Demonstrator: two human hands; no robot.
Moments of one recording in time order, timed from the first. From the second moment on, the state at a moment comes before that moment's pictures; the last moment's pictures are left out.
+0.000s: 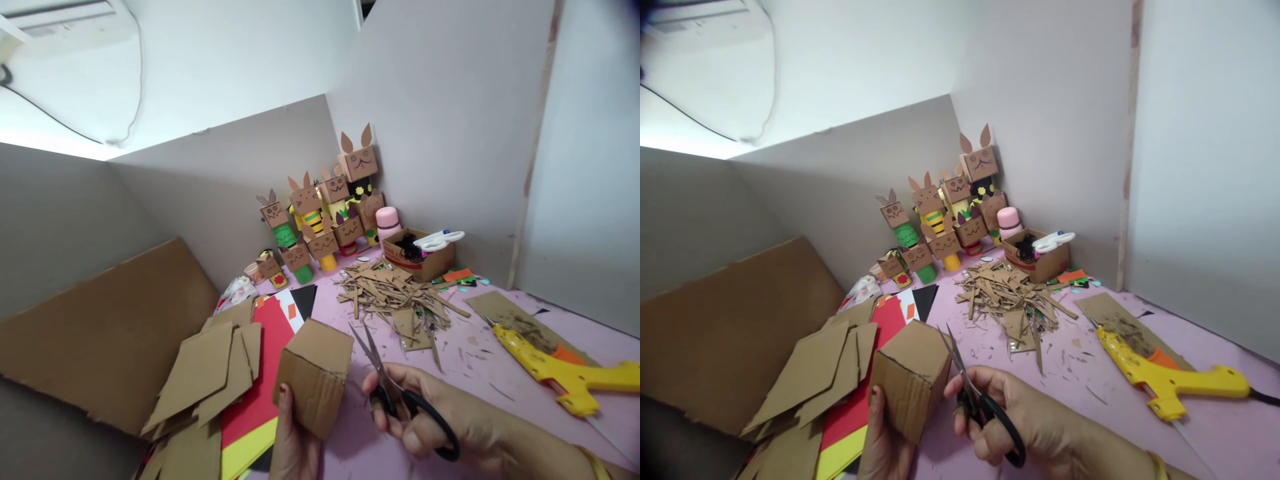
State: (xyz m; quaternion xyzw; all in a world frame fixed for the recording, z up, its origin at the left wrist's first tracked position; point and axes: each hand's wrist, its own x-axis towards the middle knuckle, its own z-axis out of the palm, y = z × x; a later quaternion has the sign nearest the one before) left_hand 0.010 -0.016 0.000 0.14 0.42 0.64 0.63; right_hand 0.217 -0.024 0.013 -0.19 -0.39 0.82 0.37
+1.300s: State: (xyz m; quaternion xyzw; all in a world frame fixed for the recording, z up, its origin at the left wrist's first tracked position) left_hand 0.011 -0.018 0.001 0.15 0.41 0.66 0.62; right_hand 0.207 -0.025 0.005 -0.32 -0.50 0.70 0.39
